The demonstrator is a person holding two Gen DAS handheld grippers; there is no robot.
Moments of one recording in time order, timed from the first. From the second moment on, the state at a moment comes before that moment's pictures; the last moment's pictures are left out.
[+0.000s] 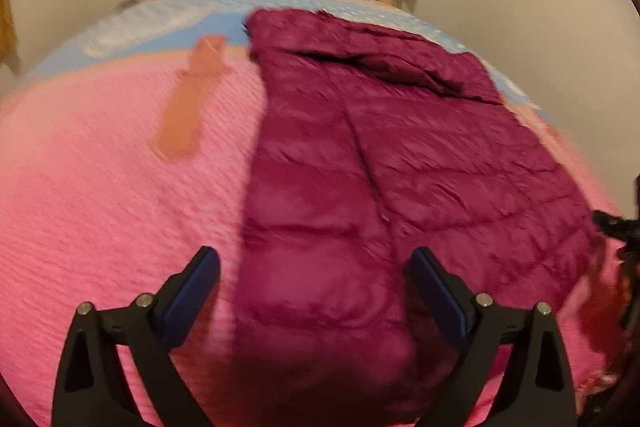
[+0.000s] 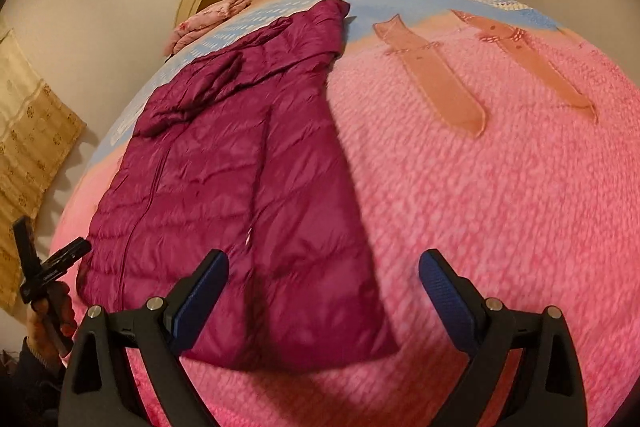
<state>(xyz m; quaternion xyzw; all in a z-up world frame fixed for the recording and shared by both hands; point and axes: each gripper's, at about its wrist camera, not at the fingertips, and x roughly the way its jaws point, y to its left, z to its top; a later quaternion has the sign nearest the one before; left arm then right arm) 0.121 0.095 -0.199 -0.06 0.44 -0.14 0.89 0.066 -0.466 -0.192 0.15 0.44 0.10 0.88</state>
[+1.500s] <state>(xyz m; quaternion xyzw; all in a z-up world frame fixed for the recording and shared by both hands) 0.001 0.161 -0.104 -0.07 0.31 -0.14 0.94 0.008 -0.513 -0.136 0.21 0.44 0.15 0.86</state>
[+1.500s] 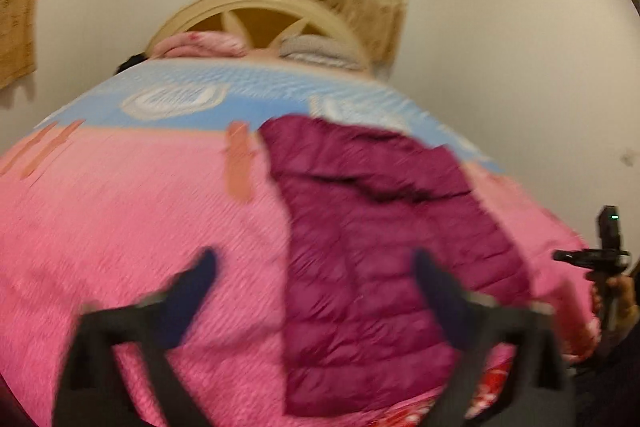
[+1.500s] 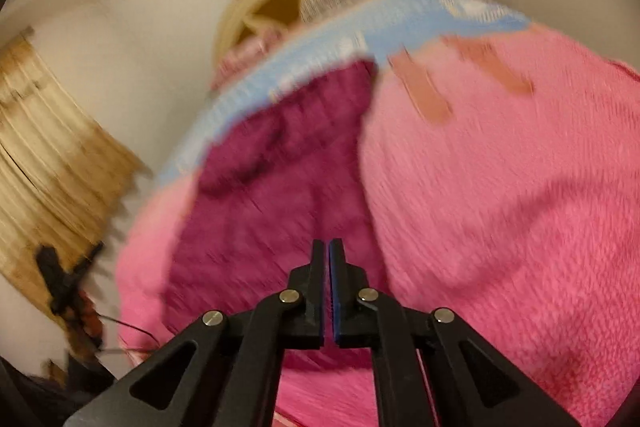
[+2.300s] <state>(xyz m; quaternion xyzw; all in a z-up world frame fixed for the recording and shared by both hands) 0.002 0.168 -0.173 -0.10 0.43 -0.13 0.89 -0.004 -0.472 -0.148 0.07 0.41 0.14 0.90</state>
